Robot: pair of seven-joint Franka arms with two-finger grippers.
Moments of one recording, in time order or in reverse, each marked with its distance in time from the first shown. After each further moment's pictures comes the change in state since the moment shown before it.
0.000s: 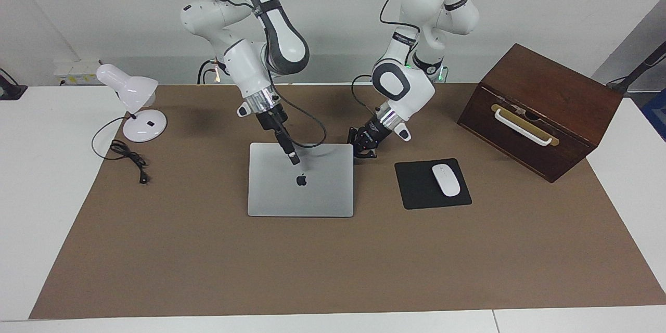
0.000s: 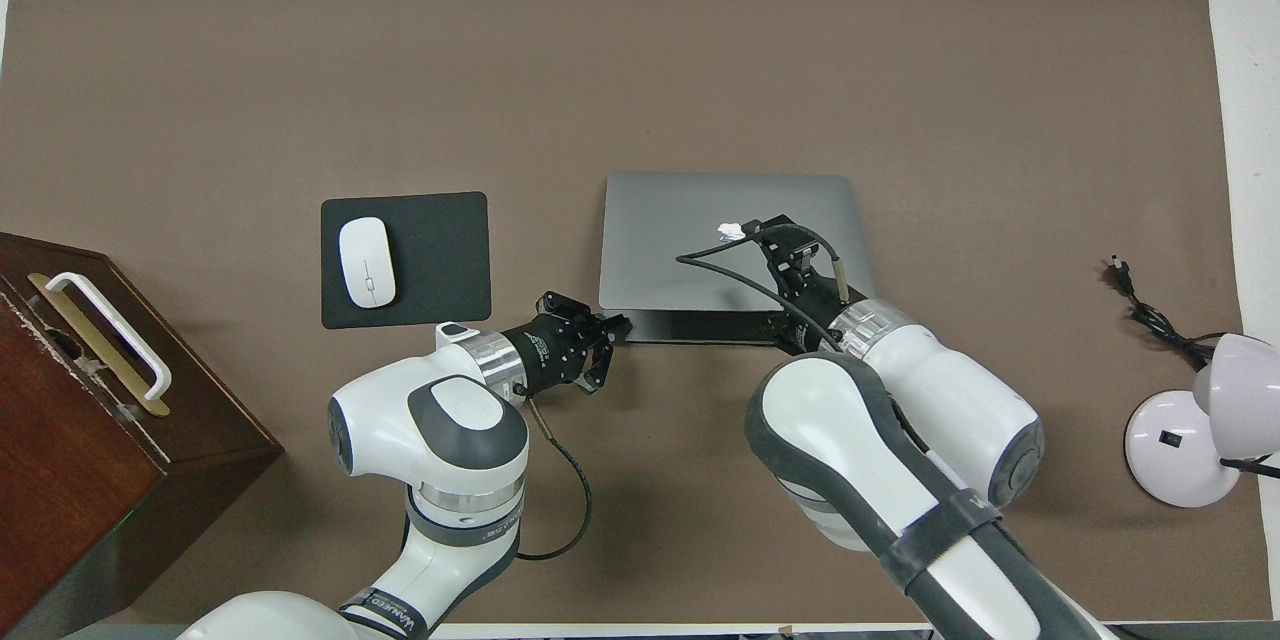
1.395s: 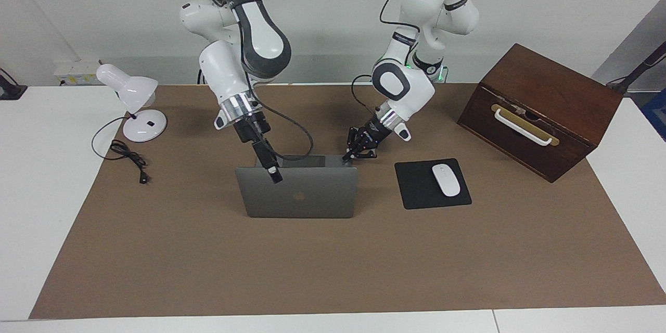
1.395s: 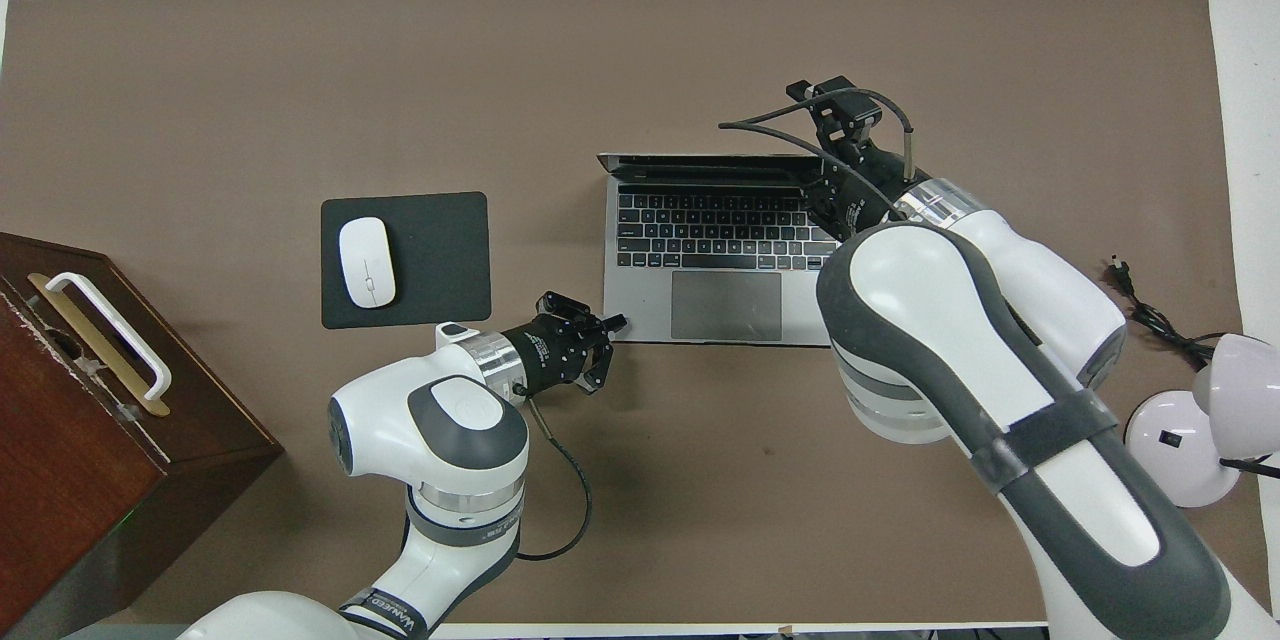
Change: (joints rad) left arm 0.000 0.000 0.000 0.000 -0.001 0.000 0.001; right arm -0.142 0.085 -0.003 0.276 -0.002 -0.048 -0.104
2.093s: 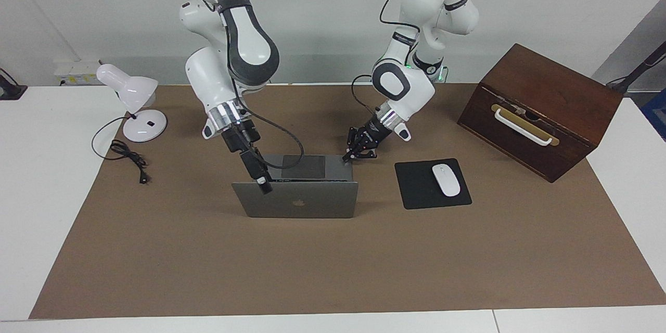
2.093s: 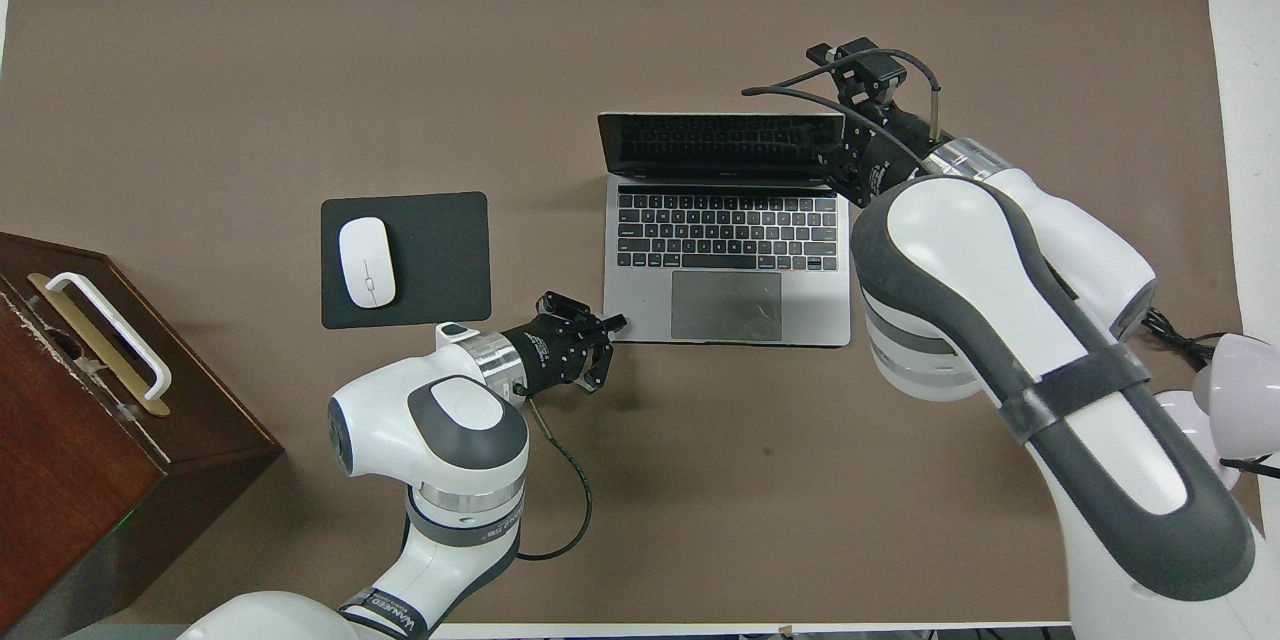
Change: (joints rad) left arm 0.000 0.000 0.000 0.000 -0.001 0.000 0.000; right arm -0.059 0.052 -0.001 0.075 -0.031 -0.057 -0.003
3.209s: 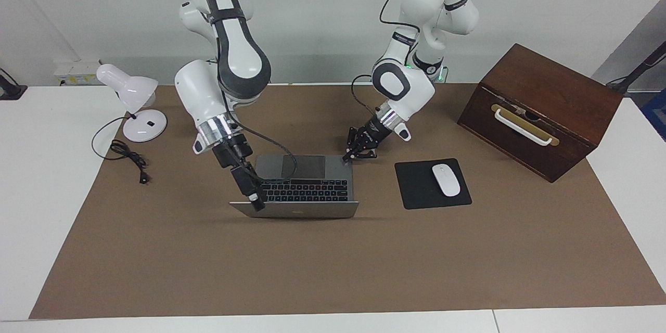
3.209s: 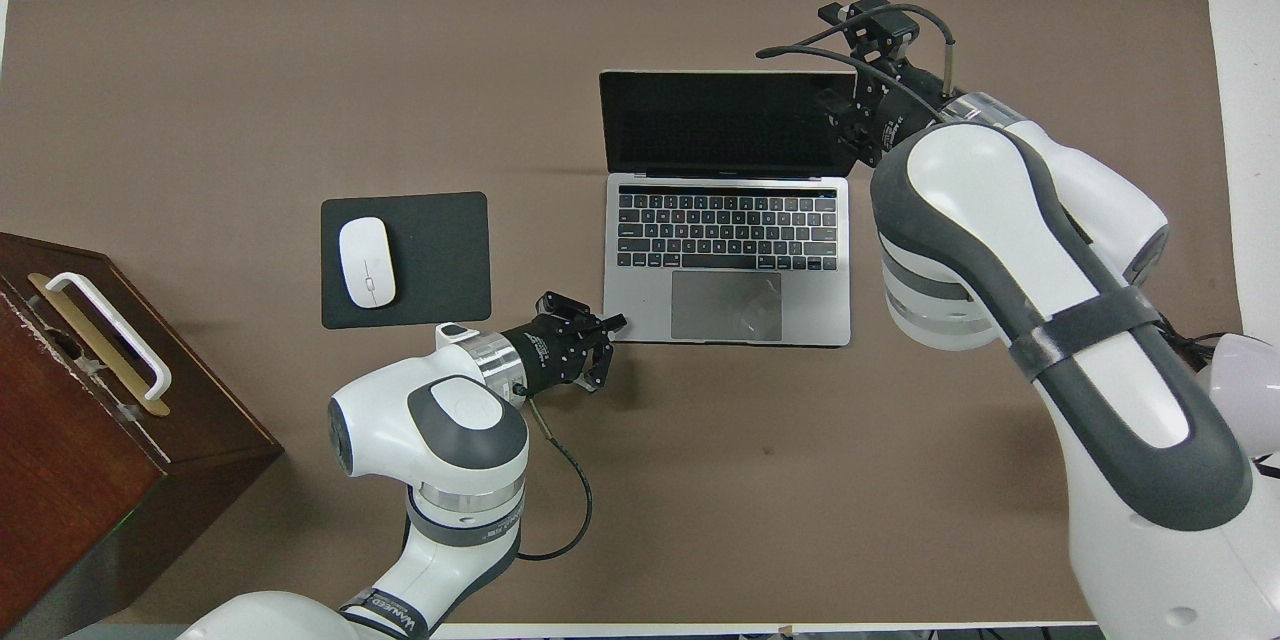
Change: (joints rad) left arm 0.000 0.000 0.000 0.000 -0.005 0.000 0.001; right arm -0.049 0.080 0.000 0.109 -0.036 -0.049 0.000
